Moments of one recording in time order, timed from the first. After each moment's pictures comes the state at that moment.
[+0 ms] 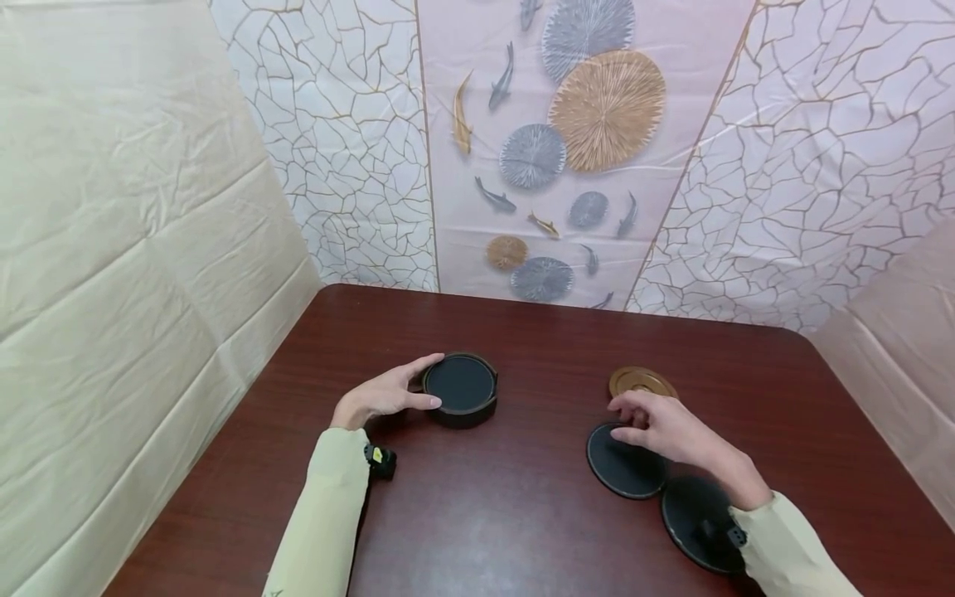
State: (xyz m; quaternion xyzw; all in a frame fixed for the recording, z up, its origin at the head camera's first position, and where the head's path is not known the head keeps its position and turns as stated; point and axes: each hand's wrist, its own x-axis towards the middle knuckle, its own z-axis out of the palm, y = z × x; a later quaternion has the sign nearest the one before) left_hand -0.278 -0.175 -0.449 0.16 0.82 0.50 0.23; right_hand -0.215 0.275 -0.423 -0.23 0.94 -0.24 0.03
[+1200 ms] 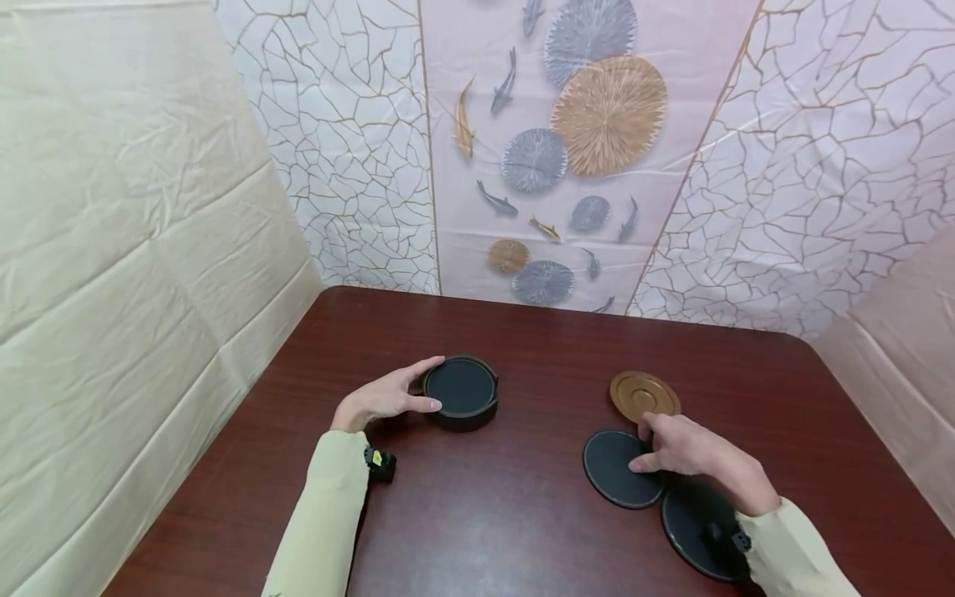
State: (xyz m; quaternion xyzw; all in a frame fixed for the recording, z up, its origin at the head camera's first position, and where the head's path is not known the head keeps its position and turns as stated) left_hand -0.279 -0.176 -0.453 0.17 0.82 0.51 0.22; right_hand -0.214 0.286 -0.420 -0.15 0.96 -0.17 0.19
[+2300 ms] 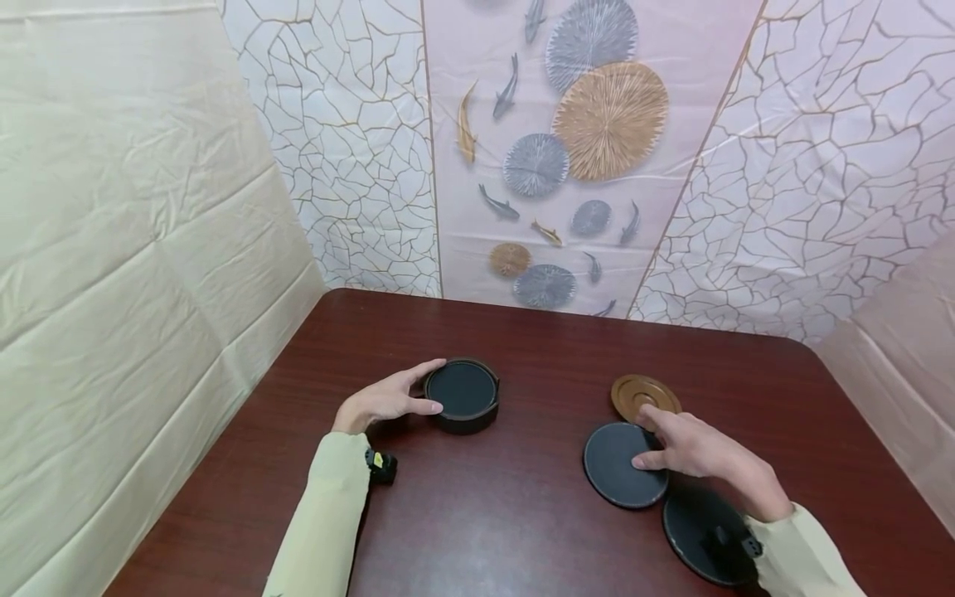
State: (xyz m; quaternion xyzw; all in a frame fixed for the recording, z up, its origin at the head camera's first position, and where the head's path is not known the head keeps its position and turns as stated) left_hand -0.278 -0.176 -0.452 0.17 0.83 0.49 0.22; right_hand -0.208 0.289 -0.402 -0.18 0.95 -0.18 0.18
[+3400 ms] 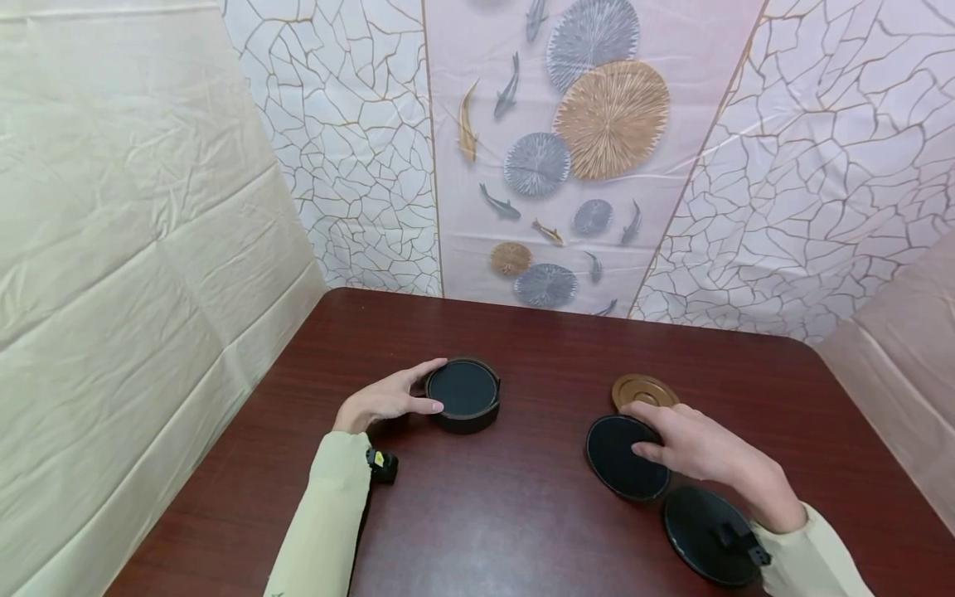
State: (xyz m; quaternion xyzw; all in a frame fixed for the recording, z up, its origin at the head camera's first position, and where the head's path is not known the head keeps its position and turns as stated) left_hand -0.279 -0.176 -0.452 0.17 0.82 0.50 0.22; right_hand -0.188 0.264 -0.366 -0.27 0.95 -0.12 0.07
